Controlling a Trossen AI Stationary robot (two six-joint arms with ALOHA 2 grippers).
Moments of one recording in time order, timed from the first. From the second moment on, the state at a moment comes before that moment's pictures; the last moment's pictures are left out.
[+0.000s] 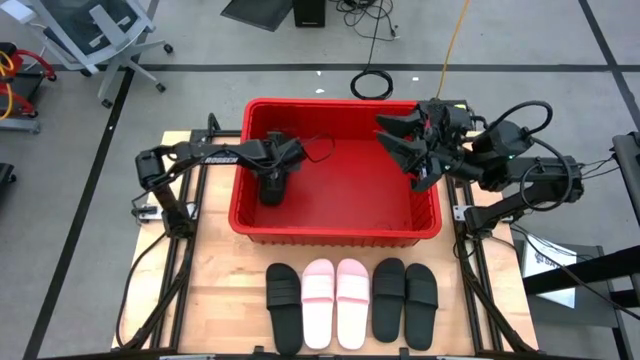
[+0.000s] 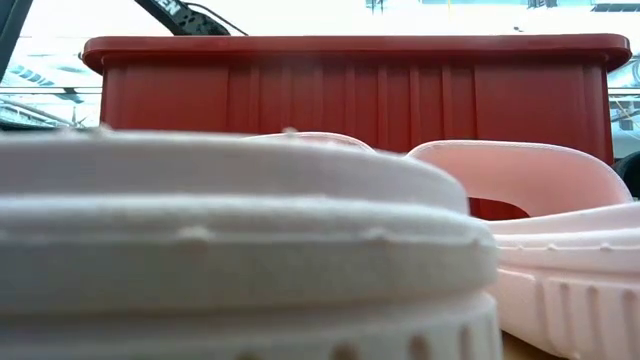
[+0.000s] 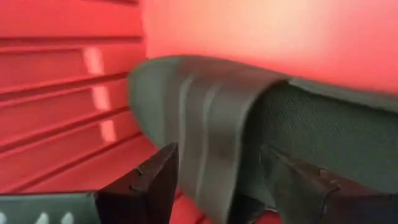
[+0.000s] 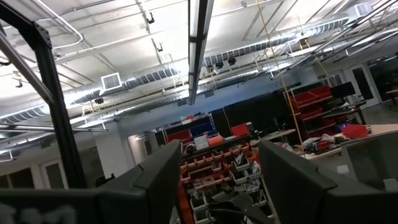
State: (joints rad) left arm 0.41 1.74 1.15 -0.66 -0.51 0.54; right arm 0.12 1.20 1.45 0.21 0.28 0.22
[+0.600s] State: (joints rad) left arm 0.23 1.45 1.16 -0.81 -0.58 0.23; right arm 0.14 1.21 1.37 0.31 0.28 0.25
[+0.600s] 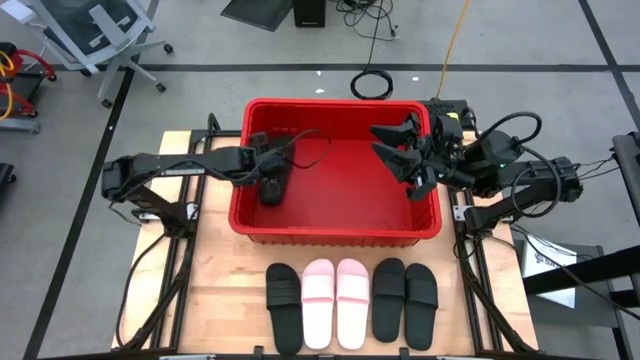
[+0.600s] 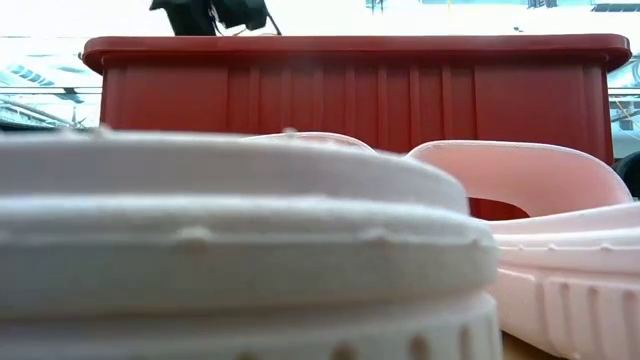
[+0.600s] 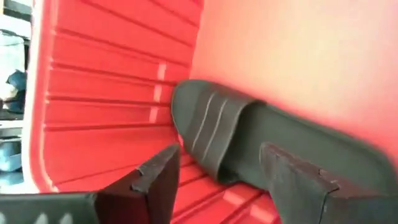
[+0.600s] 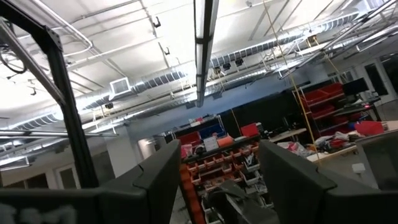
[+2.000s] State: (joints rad) left arm -0.46 1.12 1.16 -0.21 -0.37 -0.04; right arm 0.17 1.28 1.36 0.49 0.33 0.30
